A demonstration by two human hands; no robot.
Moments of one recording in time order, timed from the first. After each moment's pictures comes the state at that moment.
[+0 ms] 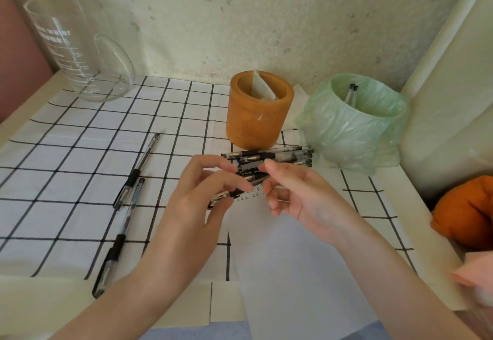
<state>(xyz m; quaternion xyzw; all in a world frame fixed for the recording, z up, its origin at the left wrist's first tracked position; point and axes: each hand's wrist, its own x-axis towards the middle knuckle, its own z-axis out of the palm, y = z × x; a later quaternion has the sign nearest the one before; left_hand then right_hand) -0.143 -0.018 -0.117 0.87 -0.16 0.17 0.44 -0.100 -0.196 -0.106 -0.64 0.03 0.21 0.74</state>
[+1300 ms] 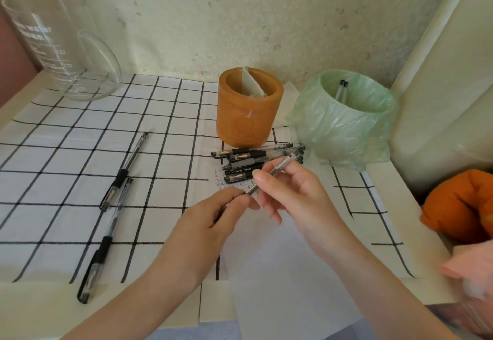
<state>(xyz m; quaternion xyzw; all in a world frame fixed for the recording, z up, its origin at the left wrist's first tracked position) -0.148 -0.039 -0.119 0.81 -0.07 -0.07 0.58 -0.121 -0.195 -0.107 -0.71 -0.04 0.09 0.70</state>
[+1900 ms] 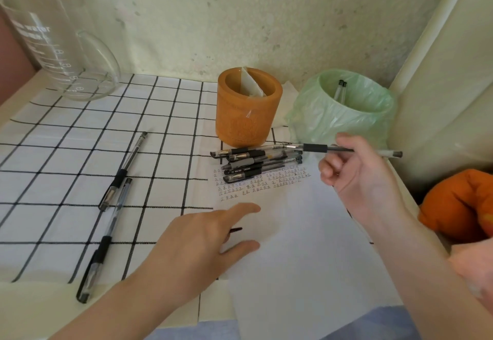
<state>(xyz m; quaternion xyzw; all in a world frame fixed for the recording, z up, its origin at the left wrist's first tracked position) -0.154 -0.028 -0.127 0.93 -0.21 -0.04 0.29 -0.091 -0.254 -0.091 -0.59 0.10 -0.01 0.80</state>
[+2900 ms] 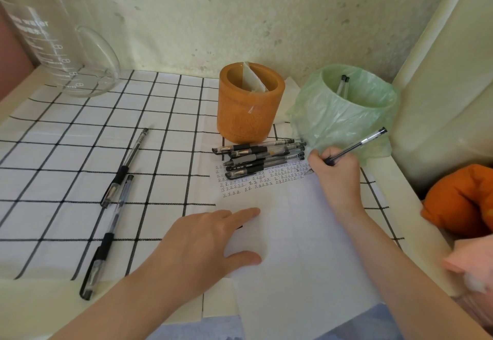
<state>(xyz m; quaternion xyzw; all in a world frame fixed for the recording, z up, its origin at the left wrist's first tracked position) -0.149 -0.028 -0.143 0.95 -0.24 -0.05 0.21 -0.062 -0.258 -0.161 -0.82 0.08 -0.20 0.52</state>
